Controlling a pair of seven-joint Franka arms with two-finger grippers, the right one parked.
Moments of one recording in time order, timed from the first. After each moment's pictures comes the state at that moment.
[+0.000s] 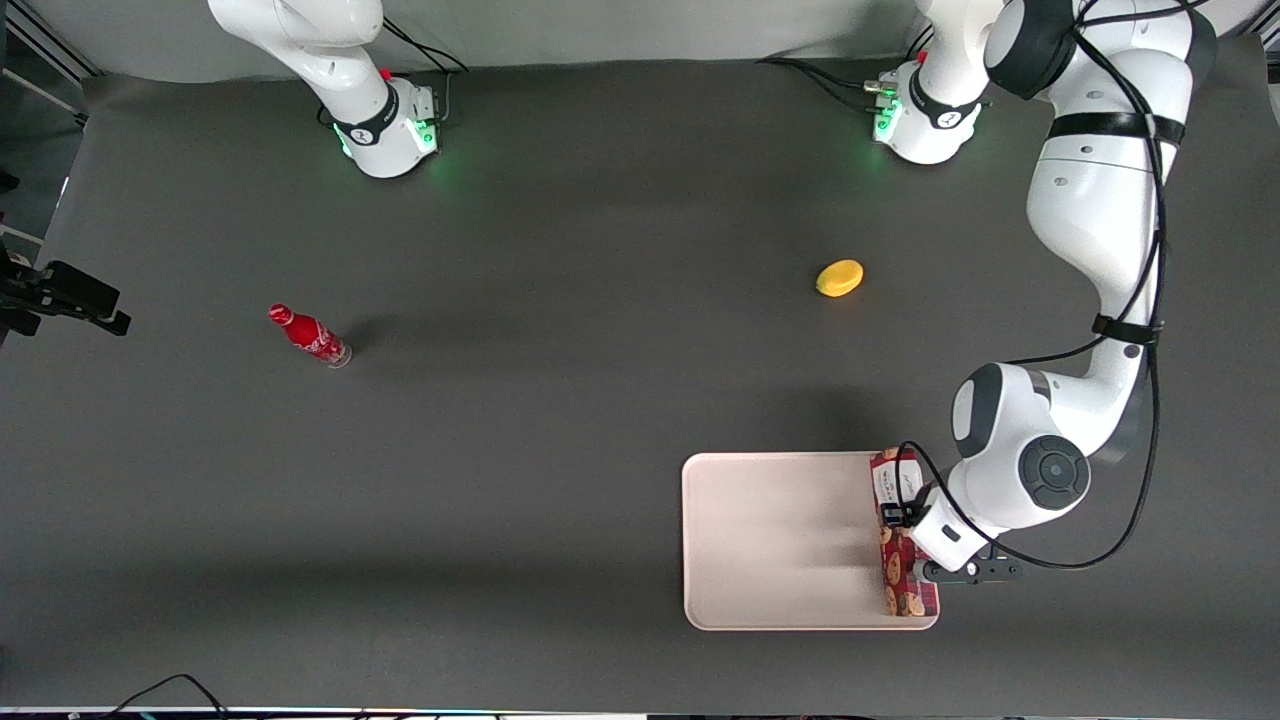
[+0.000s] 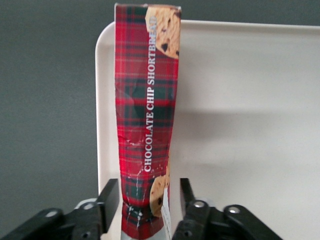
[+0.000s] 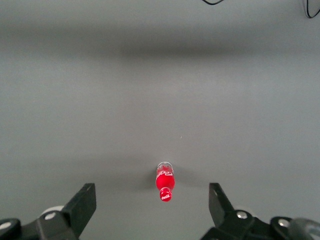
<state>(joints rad) -0.05 0.84 -0.18 -1.34 0.07 2.23 -0.24</state>
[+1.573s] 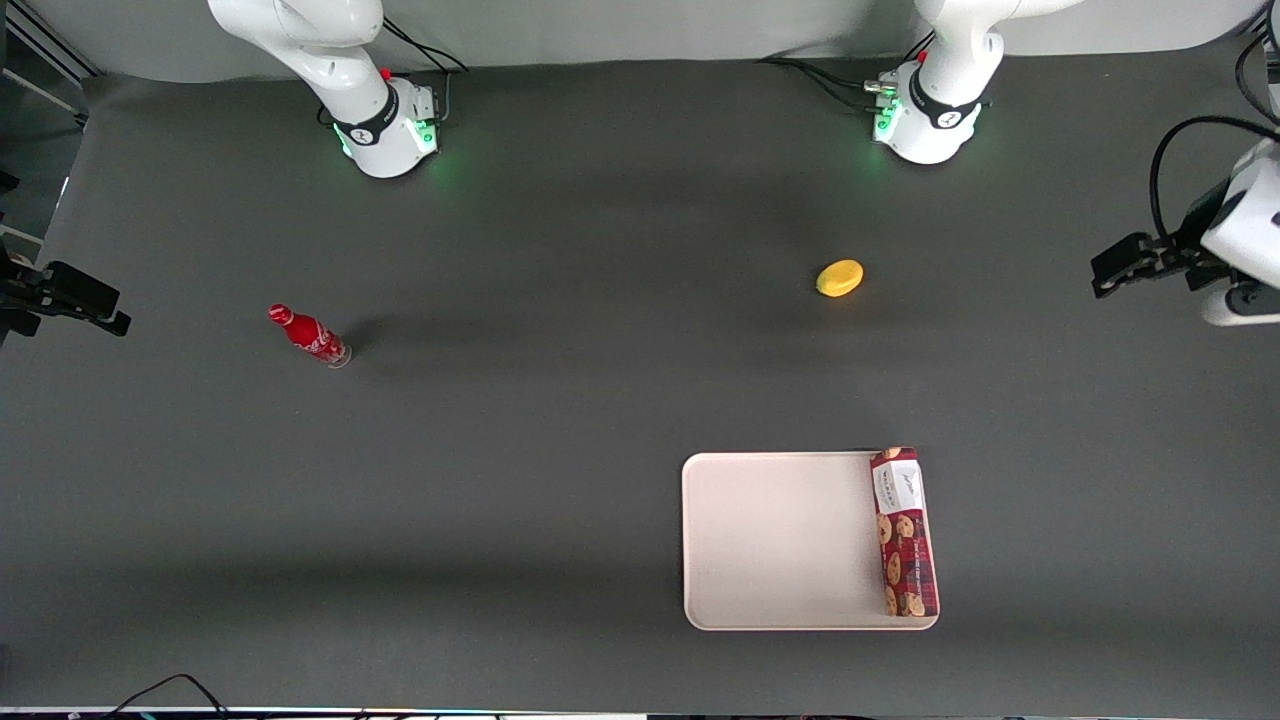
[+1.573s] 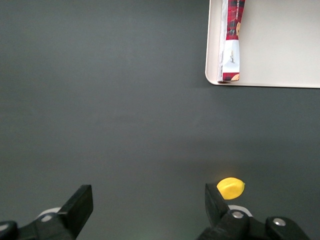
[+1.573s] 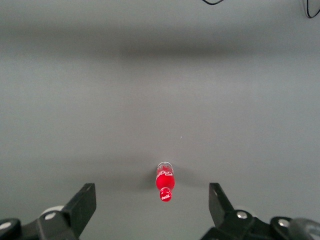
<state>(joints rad) 0.13 -0.06 -0.16 -1.69 0.05 1.61 -0.07</state>
